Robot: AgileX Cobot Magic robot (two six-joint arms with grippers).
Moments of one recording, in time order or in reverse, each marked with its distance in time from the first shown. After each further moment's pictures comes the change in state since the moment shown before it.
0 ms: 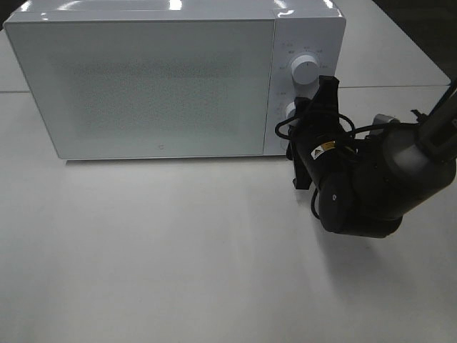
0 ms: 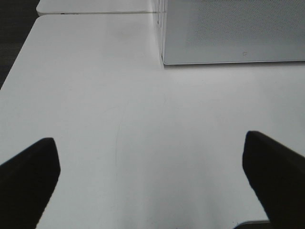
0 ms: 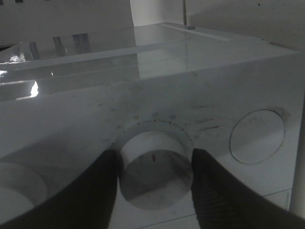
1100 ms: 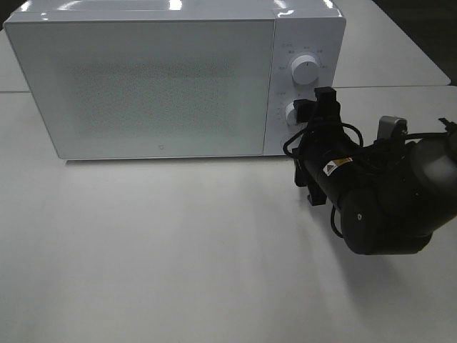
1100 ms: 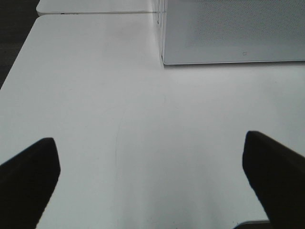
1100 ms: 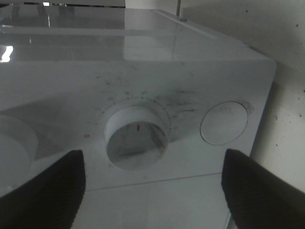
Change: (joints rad) left arm 0.000 0.000 0.000 0.000 0.000 0.000; right arm 0.000 -0.062 0.123 -0.102 0.009 -0.095
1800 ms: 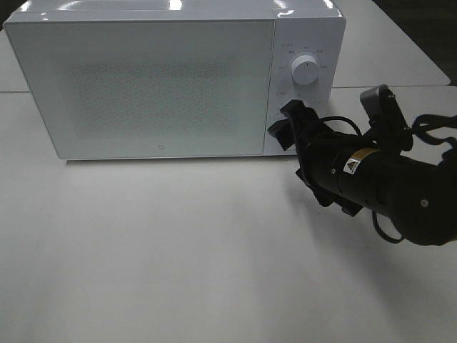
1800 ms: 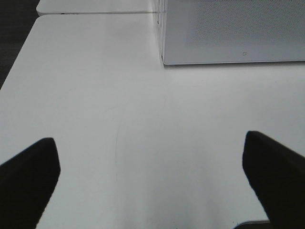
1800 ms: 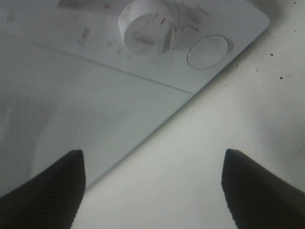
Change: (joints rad) left arm 0.000 0.000 0.000 0.000 0.000 0.000; right arm -0.010 -0.292 0.099 -0.177 0.455 -0.461
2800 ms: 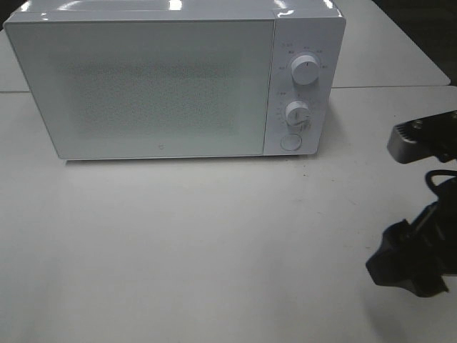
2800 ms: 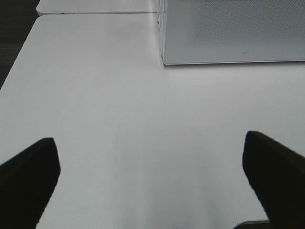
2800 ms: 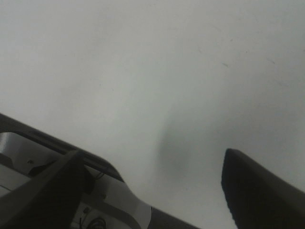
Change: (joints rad) left arm 0.000 0.000 0.000 0.000 0.000 0.000; right arm -0.091 -0.693 0.001 -0.281 1.417 -0.823
